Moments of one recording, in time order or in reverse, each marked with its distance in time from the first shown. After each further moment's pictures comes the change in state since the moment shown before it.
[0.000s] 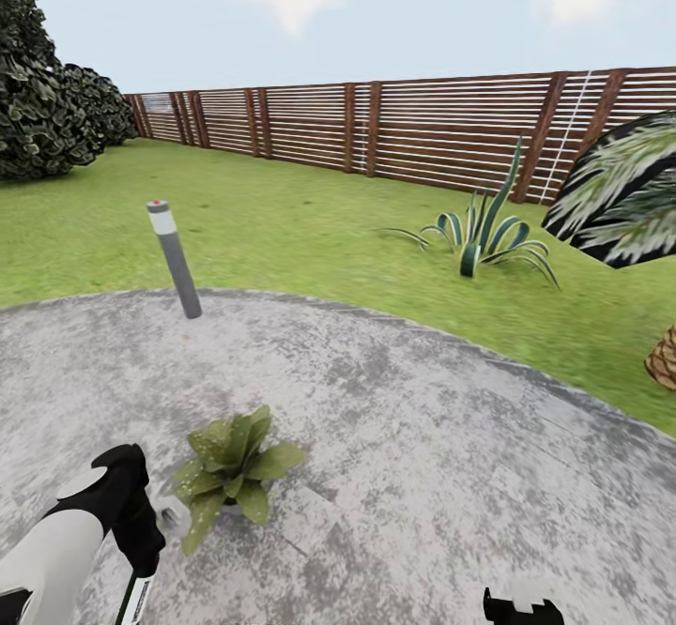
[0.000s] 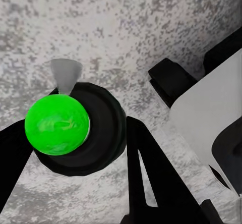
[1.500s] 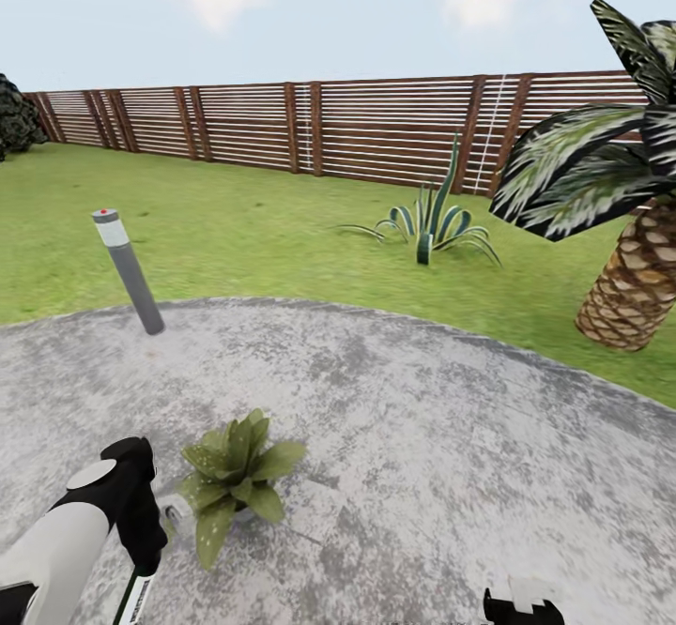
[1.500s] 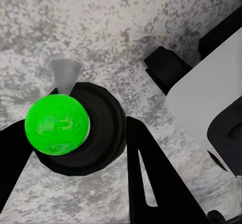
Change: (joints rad) left arm -0.018 -0.004 -0.066 -0.003 -0.029 0.000 -0.074; right arm 0.000 0.000 0.000 0.001 0.000 0.002 0.000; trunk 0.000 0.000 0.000
